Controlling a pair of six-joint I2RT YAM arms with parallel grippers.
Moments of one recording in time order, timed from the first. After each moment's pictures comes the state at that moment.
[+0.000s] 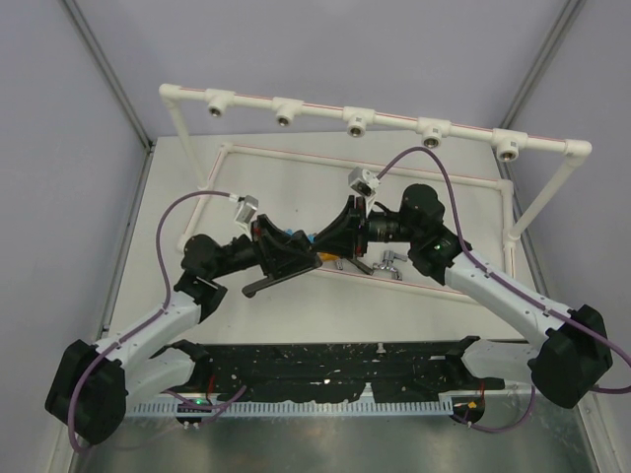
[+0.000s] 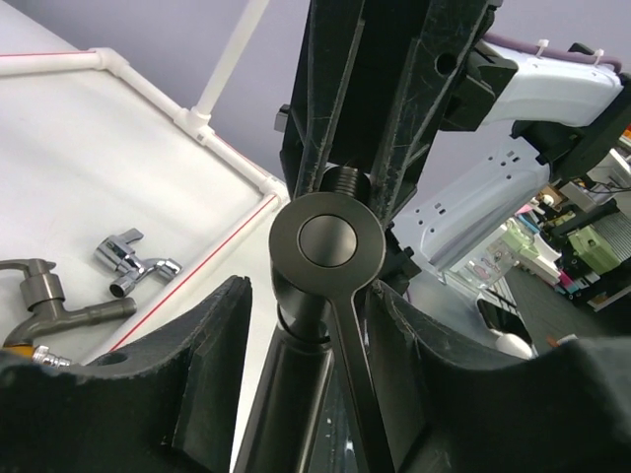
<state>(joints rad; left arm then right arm) -0.51 1.00 0.46 0.79 0.79 -0.76 0.63 1.19 0.90 0.30 -0.88 0.34</state>
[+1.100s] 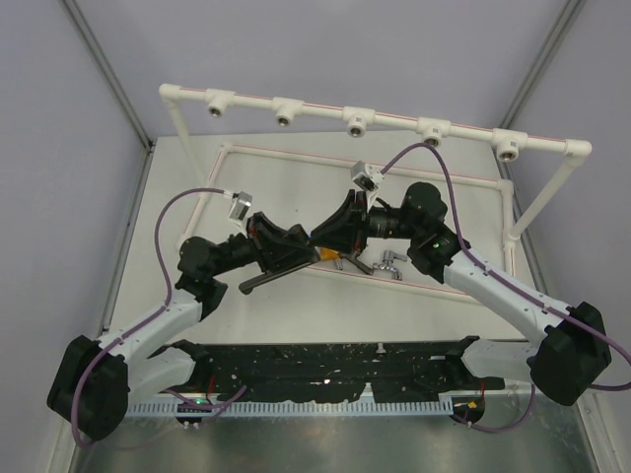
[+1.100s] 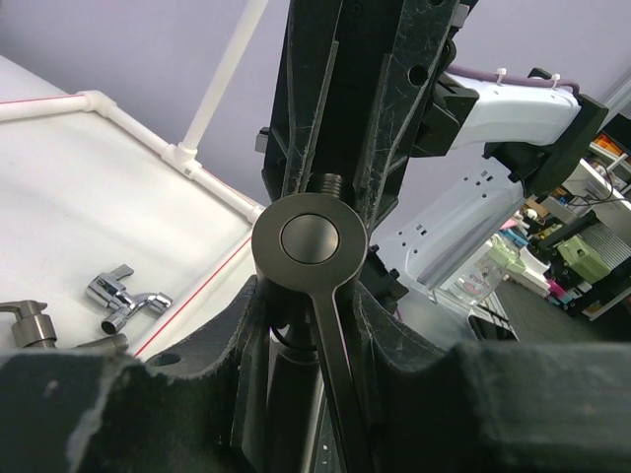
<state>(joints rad) -0.51 1.03 0.47 0.96 0.80 -0.84 0.65 1.21 0.91 0.40 -0.88 0.39</state>
